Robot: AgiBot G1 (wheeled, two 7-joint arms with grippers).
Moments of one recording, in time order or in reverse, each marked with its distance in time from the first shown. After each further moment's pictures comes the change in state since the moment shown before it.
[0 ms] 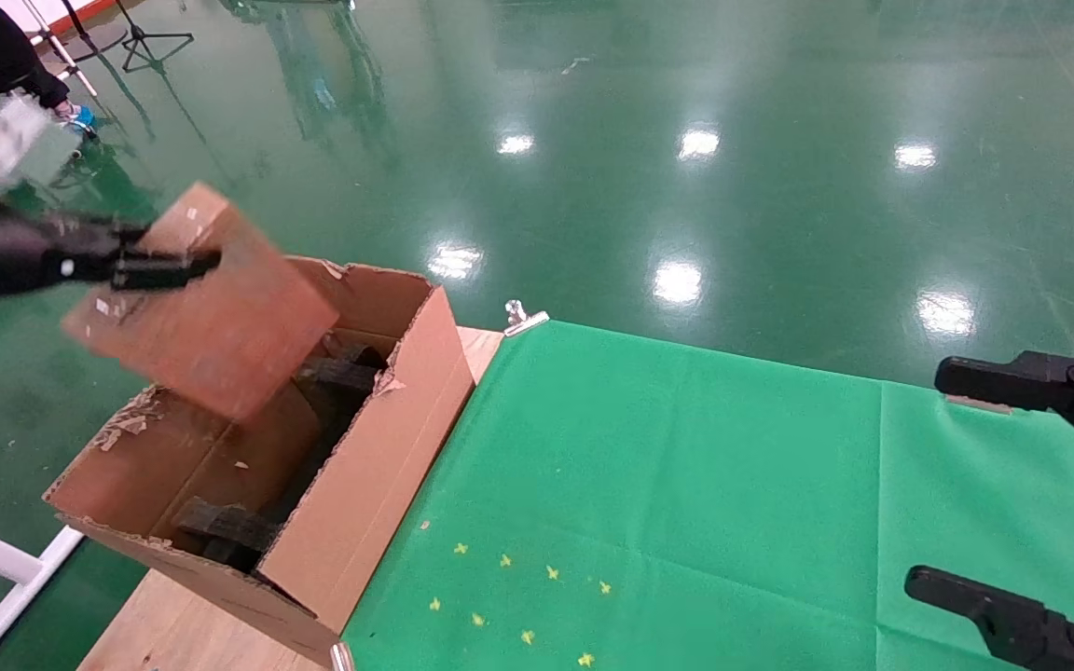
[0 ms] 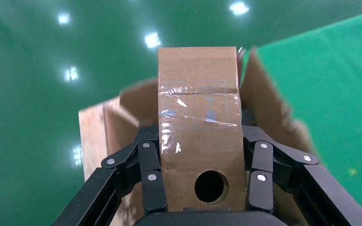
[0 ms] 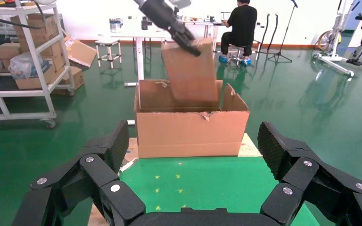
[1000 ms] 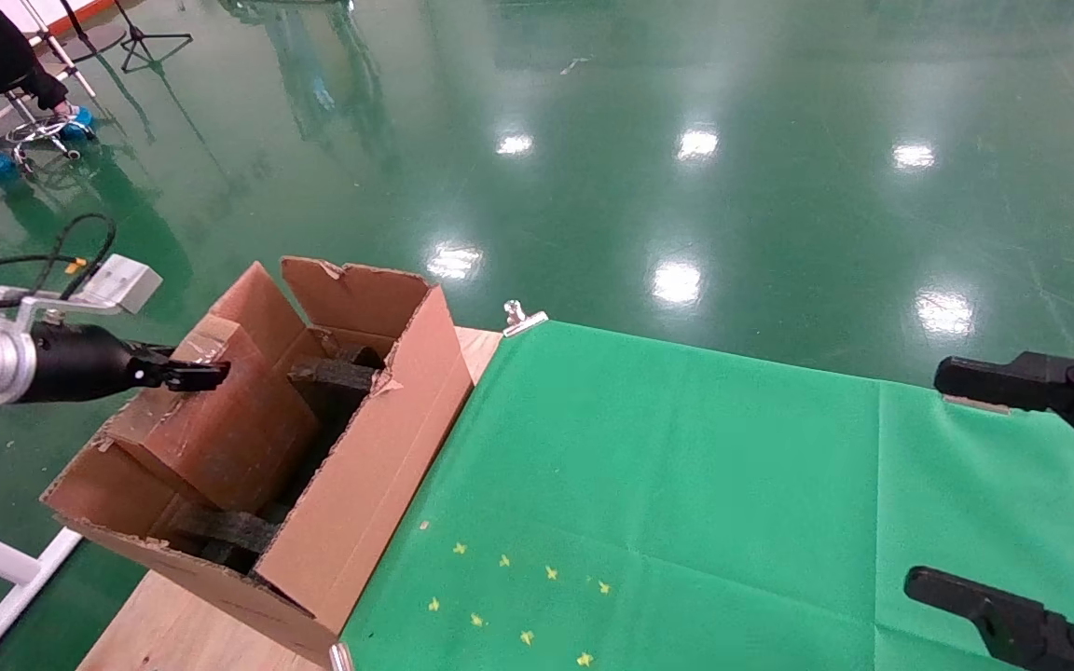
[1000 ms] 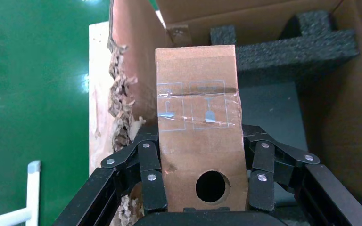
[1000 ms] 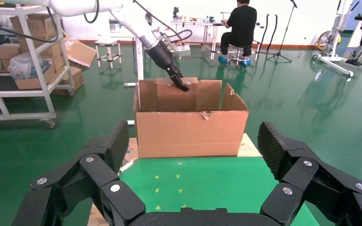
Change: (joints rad) left arm -0.018 0.209 0.100 0.583 0.195 -0.276 0.220; right arm 0.000 0.000 0.000 0.000 0.000 0.000 0.000
